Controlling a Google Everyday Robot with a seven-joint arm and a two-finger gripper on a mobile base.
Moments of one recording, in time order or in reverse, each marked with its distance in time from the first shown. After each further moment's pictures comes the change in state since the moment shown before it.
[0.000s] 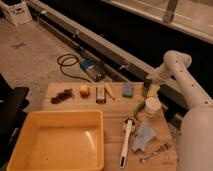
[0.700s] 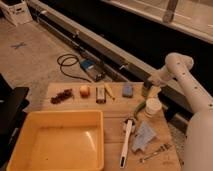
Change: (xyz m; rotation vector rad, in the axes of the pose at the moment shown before) arm 0.009 0.014 0.001 -0.006 0.003 0.036
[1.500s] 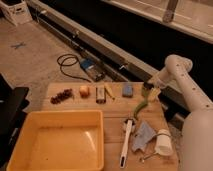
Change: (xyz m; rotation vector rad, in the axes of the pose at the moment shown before) arm 0.006 0.003 0.020 -0.049 -0.014 0.020
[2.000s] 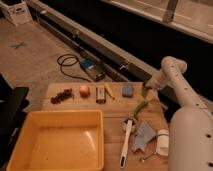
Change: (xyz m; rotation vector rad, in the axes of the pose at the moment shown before) arm 0.004 0.000 0.029 -0.065 0.002 0.010
